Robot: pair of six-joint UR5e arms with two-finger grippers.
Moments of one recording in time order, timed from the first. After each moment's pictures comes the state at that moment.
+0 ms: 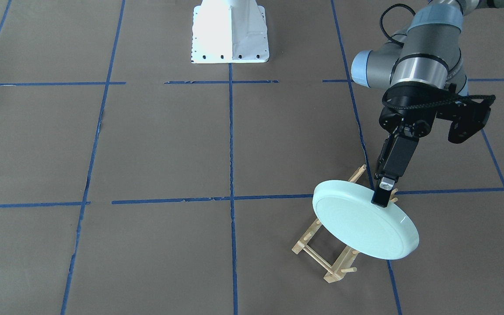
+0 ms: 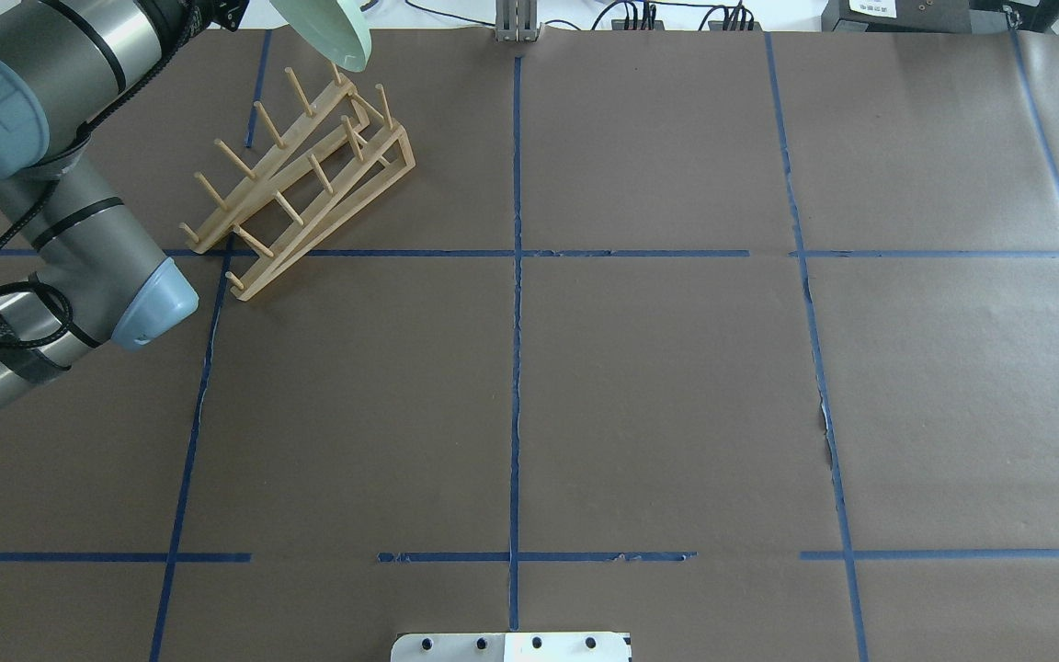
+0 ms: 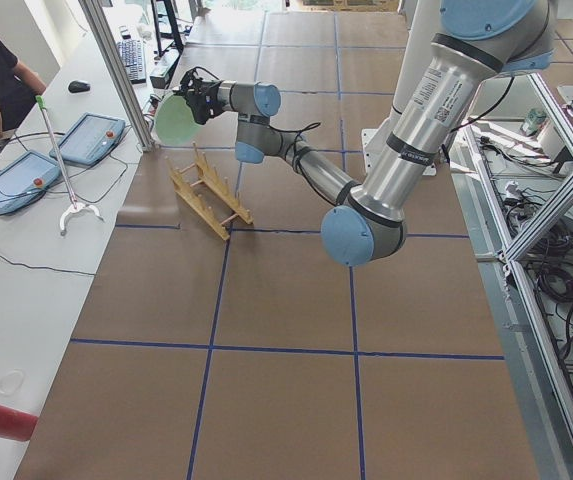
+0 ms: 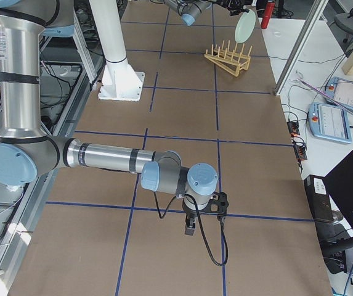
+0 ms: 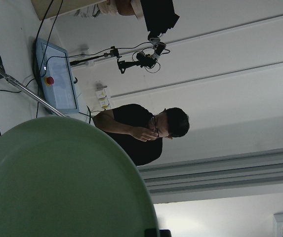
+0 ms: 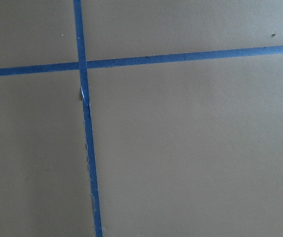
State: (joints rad) left arm -0.88 -2.10 -1.54 -2.80 -1.33 -2.11; right arm 1.62 -1.62 1.56 -1.63 2.31 -0.02
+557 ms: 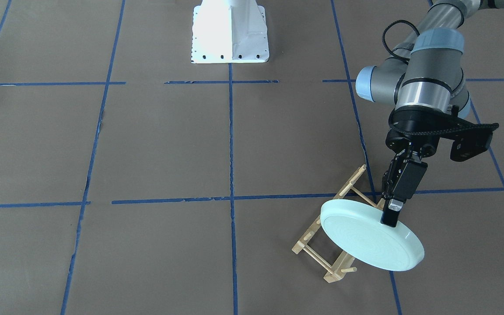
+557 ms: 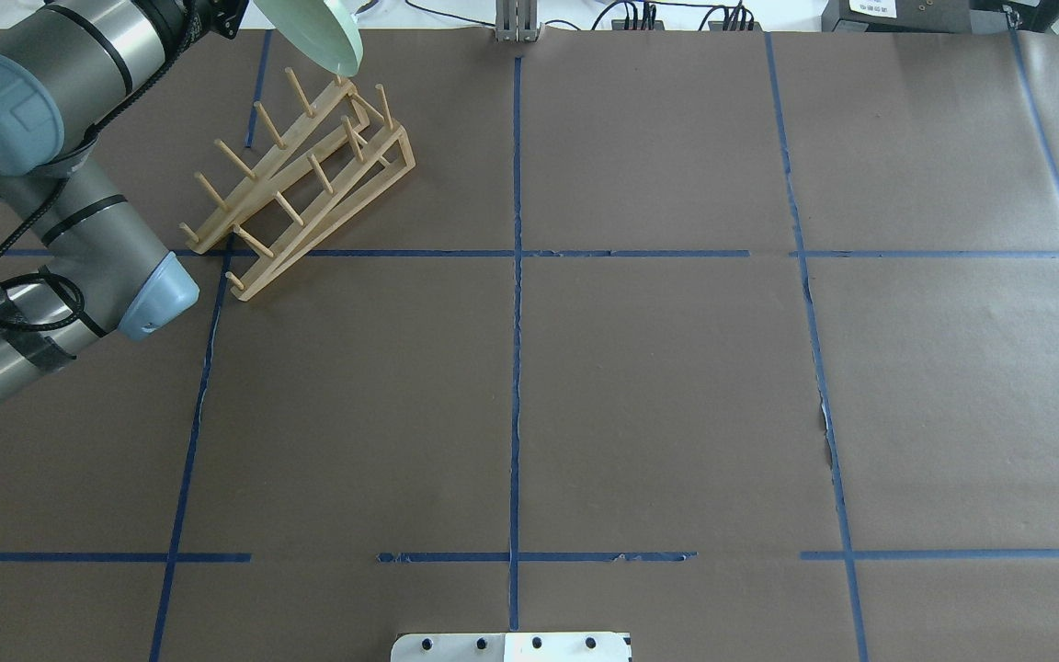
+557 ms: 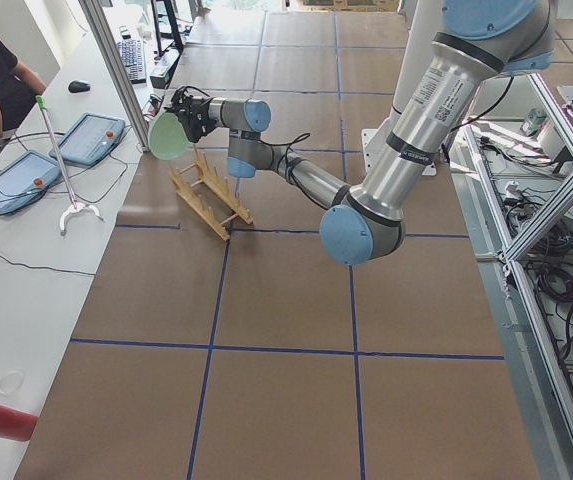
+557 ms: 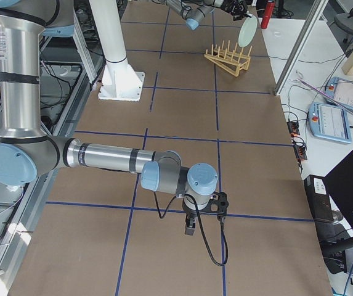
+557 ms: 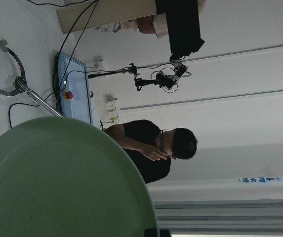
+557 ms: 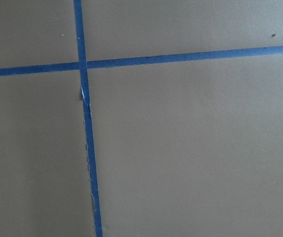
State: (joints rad) left arm -0.89 -2.11 -1.46 -2.84 -1.33 -2.15; right arm 1.62 -1.62 1.56 -1.63 2.31 -0.02
